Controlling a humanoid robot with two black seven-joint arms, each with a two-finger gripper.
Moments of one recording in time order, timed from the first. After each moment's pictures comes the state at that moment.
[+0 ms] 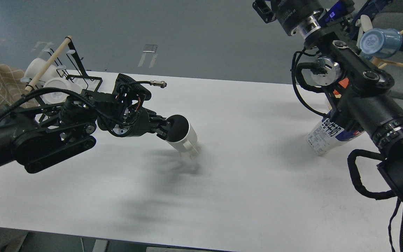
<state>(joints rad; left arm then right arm) -0.96 0.60 -0.30 -1.36 1.79 -0.49 -0.01 1.19 0.00 0.87 0.42 -0.62 0.42 0.49</state>
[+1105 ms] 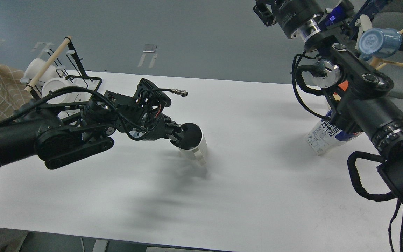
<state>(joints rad) -1.04 0.50 -0.18 -1.31 1.77 -0.49 -0.02 1.18 0.00 0.87 0.42 -0.62 0.42 0.49</state>
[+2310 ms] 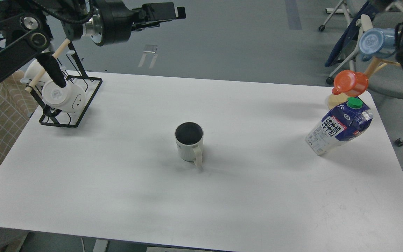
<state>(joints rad) -1.18 0.68 -0.58 -1.27 1.10 -0.49 0.01 1.18 -0.64 0.60 0.90 -0.75 0.36 0.49</state>
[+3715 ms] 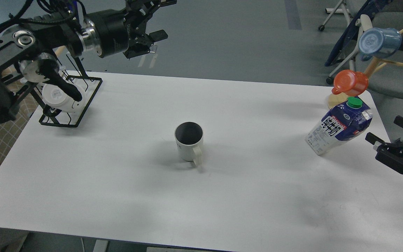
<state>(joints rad) -1.06 0.67 -0.60 -1.26 0.52 -0.38 0.05 0.32 -1.10 0.58 1.28 -1.77 -0.49 0.49</state>
